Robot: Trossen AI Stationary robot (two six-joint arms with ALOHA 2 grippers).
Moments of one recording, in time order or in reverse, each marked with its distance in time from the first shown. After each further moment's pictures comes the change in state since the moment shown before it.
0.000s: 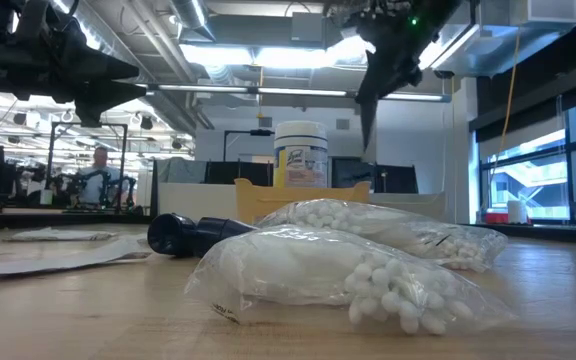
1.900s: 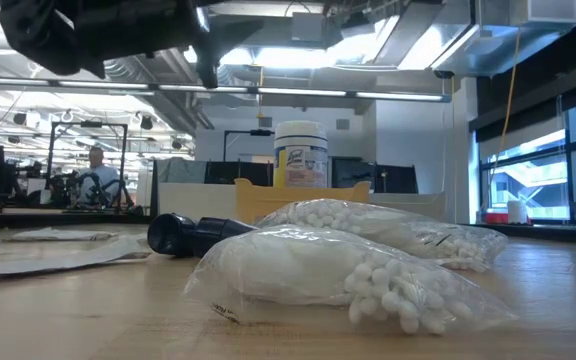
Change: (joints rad) left arm -0.081 1.318 0.391 1.171 0.135 -0.209; right arm 0.450 -0.144 0.000 0.506 -0.139 -0.380
